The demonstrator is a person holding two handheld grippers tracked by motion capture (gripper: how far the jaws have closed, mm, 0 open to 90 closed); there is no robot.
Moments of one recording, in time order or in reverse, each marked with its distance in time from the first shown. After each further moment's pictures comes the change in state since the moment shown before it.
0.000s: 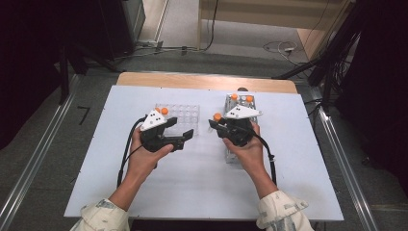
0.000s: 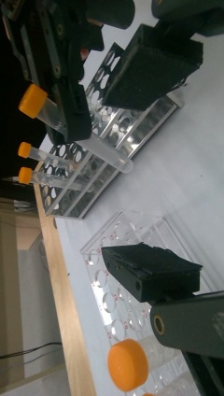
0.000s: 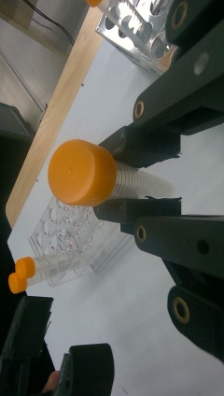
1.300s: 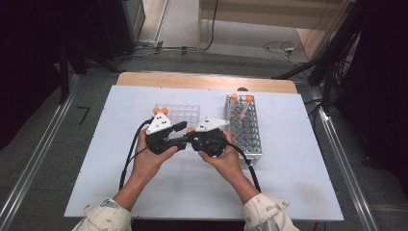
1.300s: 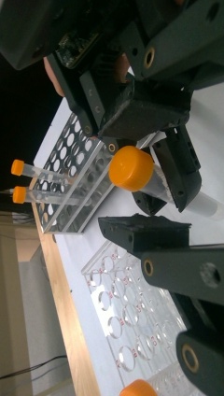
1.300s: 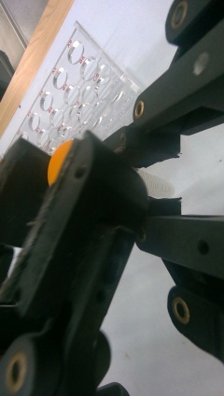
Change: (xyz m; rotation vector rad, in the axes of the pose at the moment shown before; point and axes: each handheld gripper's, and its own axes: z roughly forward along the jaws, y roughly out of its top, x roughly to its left) left arm -0.009 -0.005 0.010 0.022 -0.046 0.059; right arm 0.057 -0.006 0.042 0.076 0.131 -0.090
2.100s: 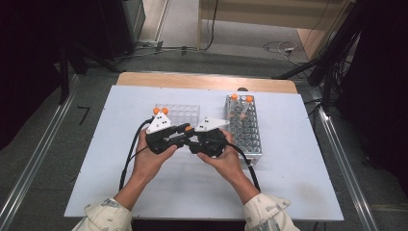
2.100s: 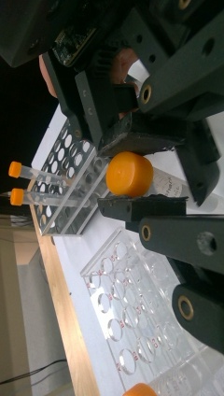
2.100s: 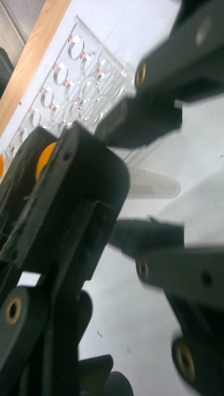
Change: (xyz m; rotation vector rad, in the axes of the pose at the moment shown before) left arm 0.003 0.001 -0.001 -0.004 -0.004 0.001; right arm 0.001 0.000 0.000 -0.006 0.010 0.012
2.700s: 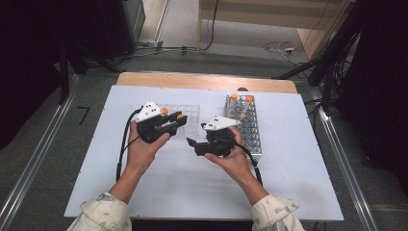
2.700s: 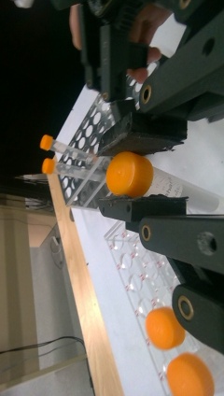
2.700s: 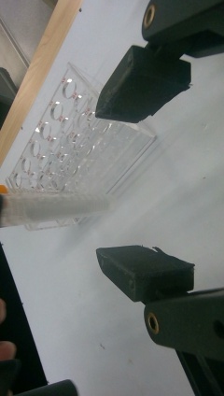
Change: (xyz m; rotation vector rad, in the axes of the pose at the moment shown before) left arm 0.022 0.022 -0.012 -0.051 0.057 -0.047; right arm -0.009 -0.005 -0.019 -0.019 -0.048 0.024
